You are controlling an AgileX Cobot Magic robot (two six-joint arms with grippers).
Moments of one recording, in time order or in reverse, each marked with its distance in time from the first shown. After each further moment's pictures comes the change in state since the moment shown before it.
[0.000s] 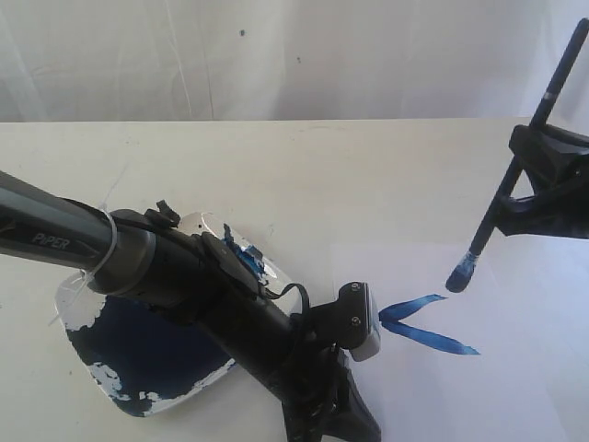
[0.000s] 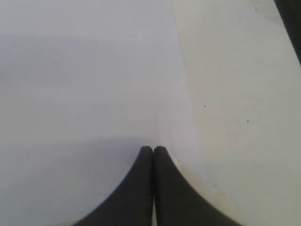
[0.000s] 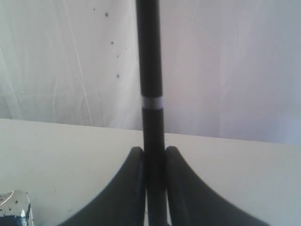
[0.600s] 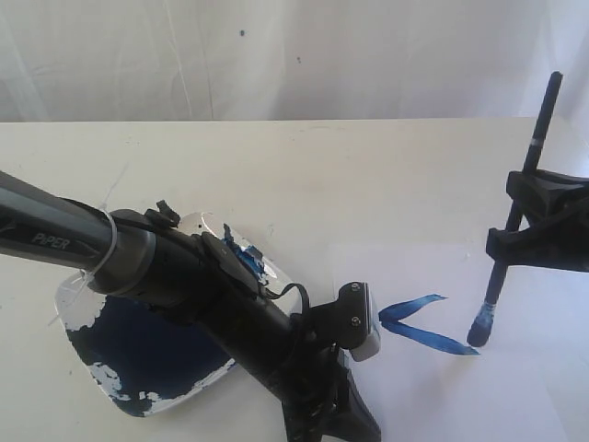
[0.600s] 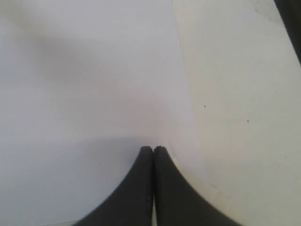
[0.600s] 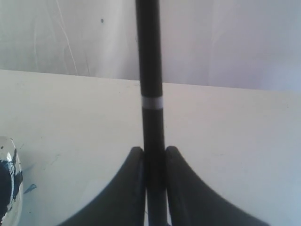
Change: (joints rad) left arm 0.000 0.000 0.000 0.000 0.000 0.000; right arm 0.000 0.000 0.000 -0.020 0.201 0.000
